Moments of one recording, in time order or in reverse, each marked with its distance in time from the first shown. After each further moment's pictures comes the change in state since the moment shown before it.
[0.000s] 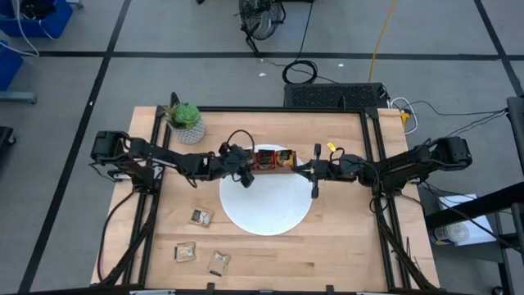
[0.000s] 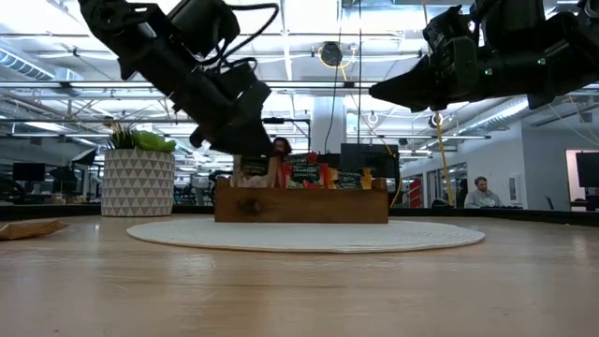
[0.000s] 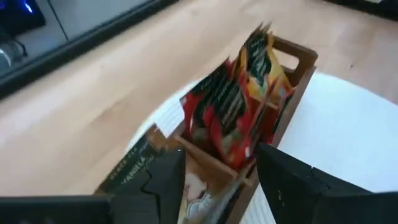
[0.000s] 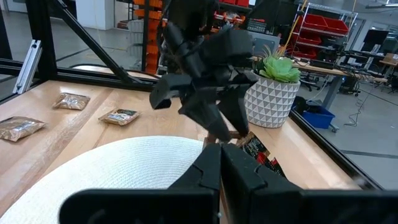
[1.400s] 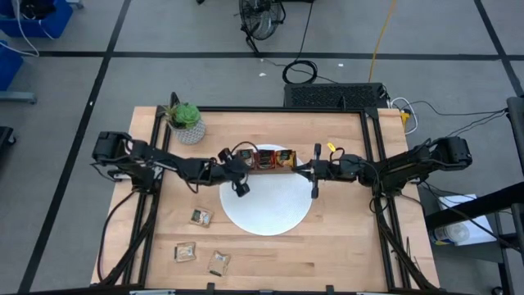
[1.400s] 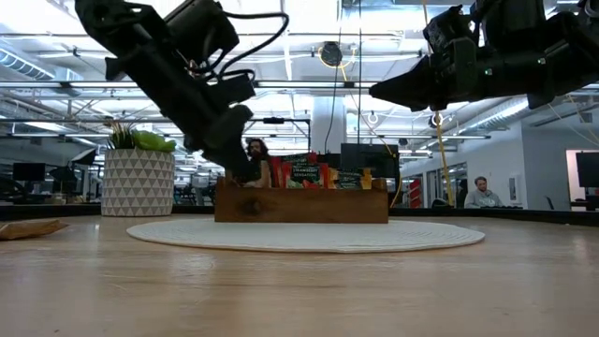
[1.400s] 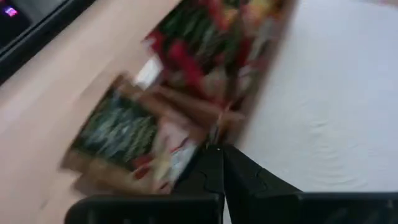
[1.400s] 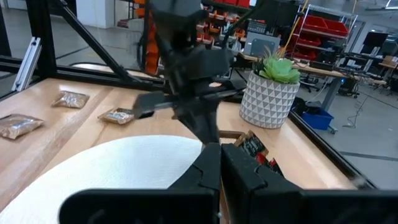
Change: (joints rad) left arm -0.053 0.019 0.000 -0.123 0.020 0.104; right arm 0.000 0.000 0.000 0.002 0.000 -0.013
